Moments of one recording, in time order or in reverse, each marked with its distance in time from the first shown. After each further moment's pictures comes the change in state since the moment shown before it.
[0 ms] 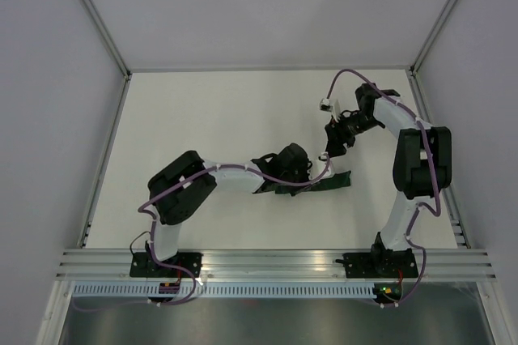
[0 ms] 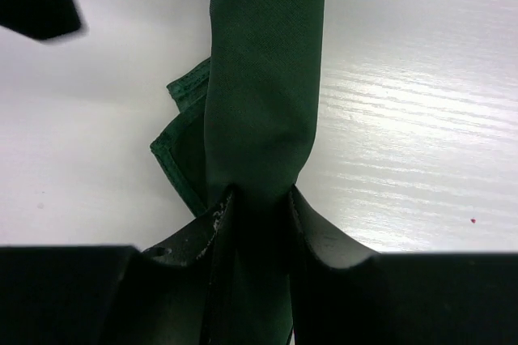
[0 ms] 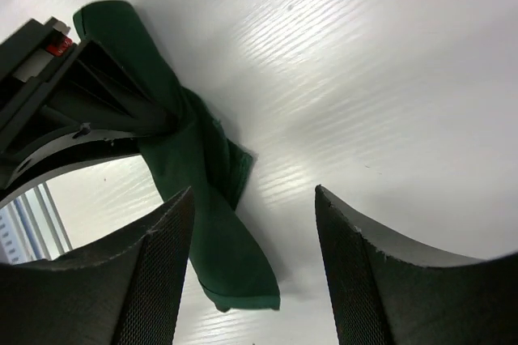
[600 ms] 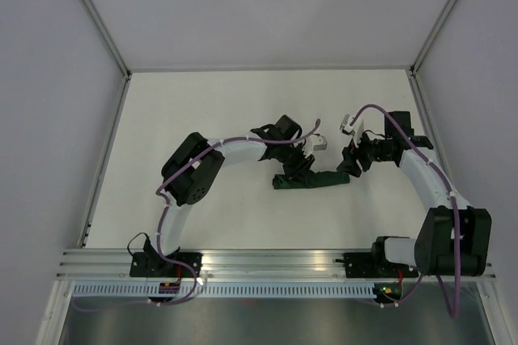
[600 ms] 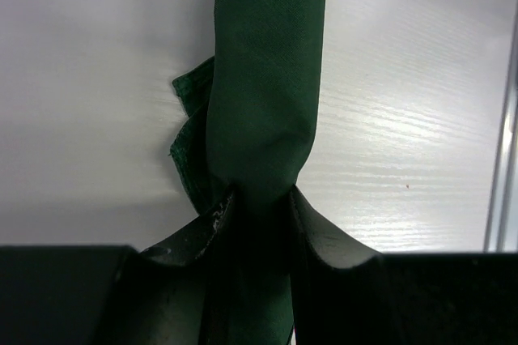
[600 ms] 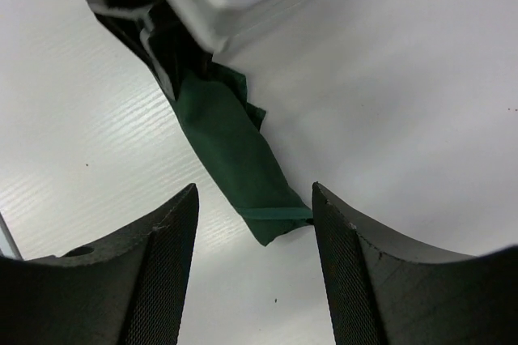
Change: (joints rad) left arm 0.196 0.175 0.311 -0.356 0.471 -0.107; right arm -0.115 -0.619 -0.505 0.337 -0.023 0.045
